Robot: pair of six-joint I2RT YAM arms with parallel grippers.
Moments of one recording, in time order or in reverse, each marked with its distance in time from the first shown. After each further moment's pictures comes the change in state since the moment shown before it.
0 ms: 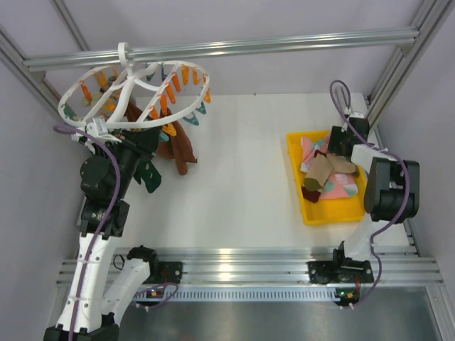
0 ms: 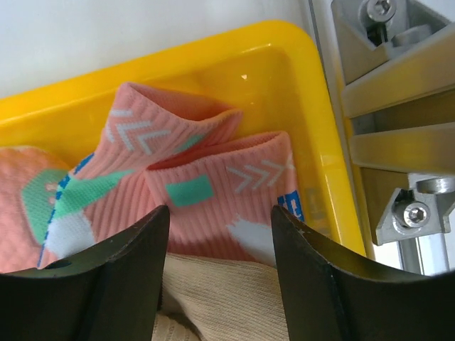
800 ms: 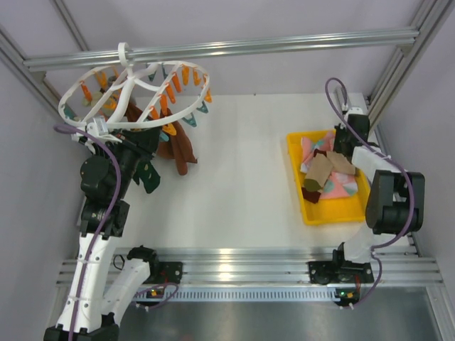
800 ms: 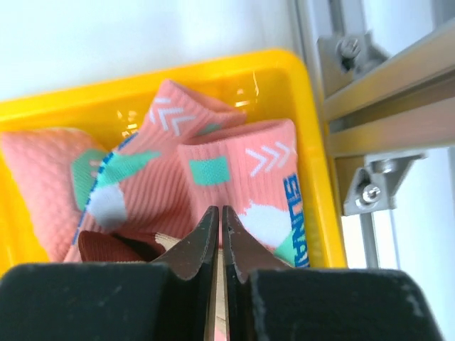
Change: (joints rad) left arm 0.000 0.000 0.000 0.000 0.003 0.012; right arm 0.043 -0.090 -0.023 -0.058 0.056 -0.069
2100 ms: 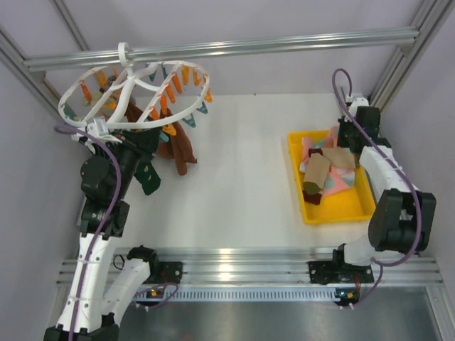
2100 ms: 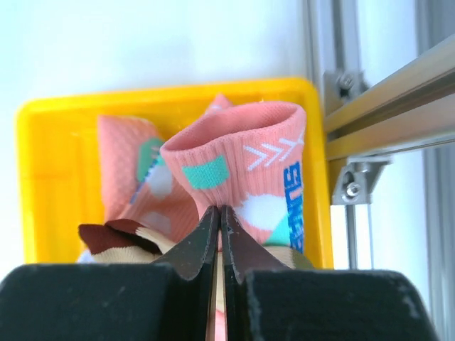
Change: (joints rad) left arm 0.000 -0.003 -0.005 0.001 0.000 -0.001; right arm -0.011 -0.135 0.068 -0.174 -0.100 -0.054
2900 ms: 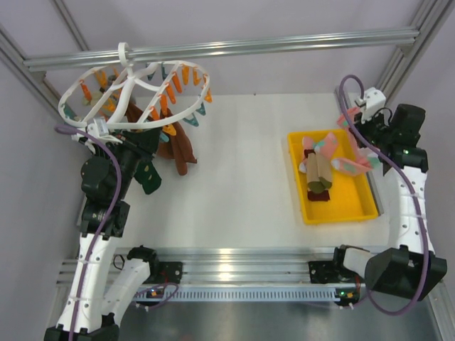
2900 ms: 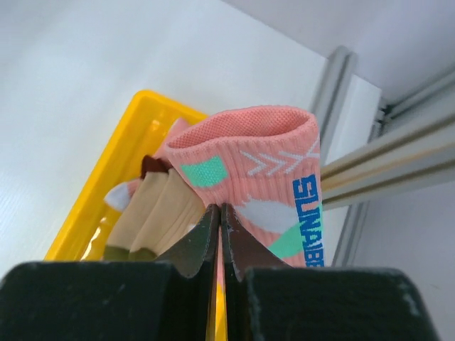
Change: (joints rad) left arm 0.000 -0.003 -0.006 0.003 0.000 -0.001; right arm -0.145 -0.391 0.106 -0.251 -0.447 -0.408
